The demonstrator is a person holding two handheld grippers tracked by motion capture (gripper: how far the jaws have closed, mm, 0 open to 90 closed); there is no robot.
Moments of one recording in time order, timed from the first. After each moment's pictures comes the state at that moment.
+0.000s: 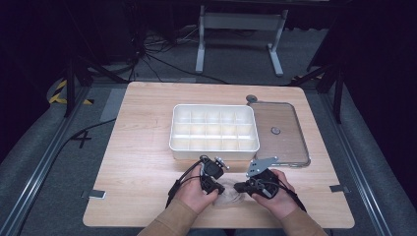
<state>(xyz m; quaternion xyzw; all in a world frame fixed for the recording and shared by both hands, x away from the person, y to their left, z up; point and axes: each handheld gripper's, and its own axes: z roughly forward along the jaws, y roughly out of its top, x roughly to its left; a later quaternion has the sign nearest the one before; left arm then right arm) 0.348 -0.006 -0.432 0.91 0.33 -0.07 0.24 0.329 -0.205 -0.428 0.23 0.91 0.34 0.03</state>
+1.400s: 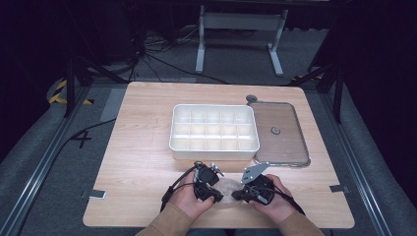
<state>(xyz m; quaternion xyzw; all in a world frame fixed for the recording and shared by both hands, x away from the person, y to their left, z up) 0.325 0.008 -0.430 0.91 0.31 -0.10 0.26 0.319 -0.193 -0.438 0.21 0.93 0.30 0.01</state>
